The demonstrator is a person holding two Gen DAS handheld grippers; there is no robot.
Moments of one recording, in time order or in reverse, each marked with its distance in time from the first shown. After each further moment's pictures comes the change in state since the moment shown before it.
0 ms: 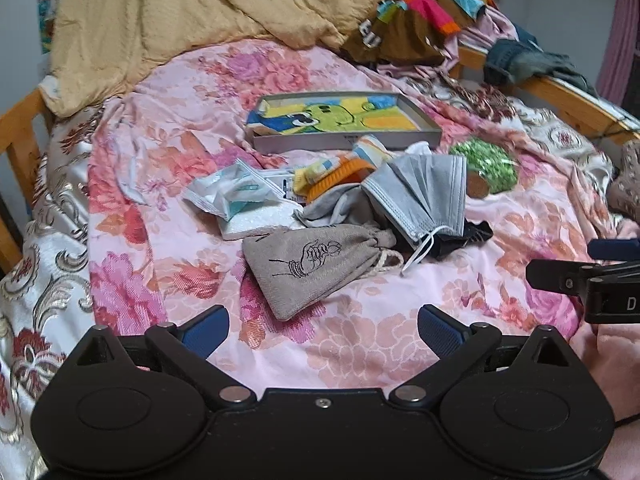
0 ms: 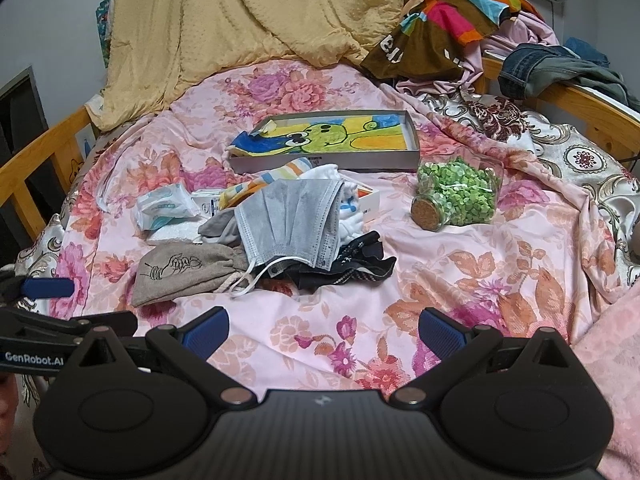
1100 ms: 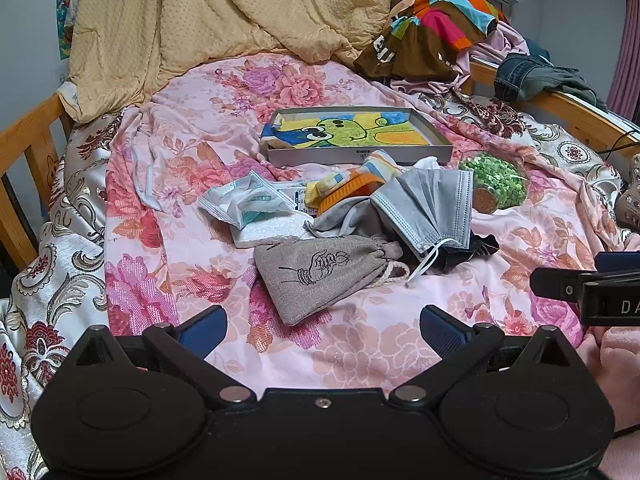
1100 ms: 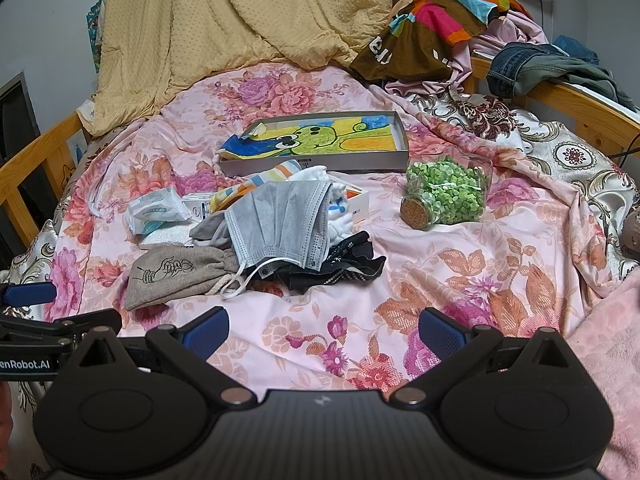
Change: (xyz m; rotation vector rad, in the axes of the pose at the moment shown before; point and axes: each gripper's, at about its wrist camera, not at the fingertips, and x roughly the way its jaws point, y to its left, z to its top) left arm -0.014 0.001 0.001 -0.035 -0.052 0.050; right arm -0.006 -0.004 -0.002 0.016 -0.014 -0.023
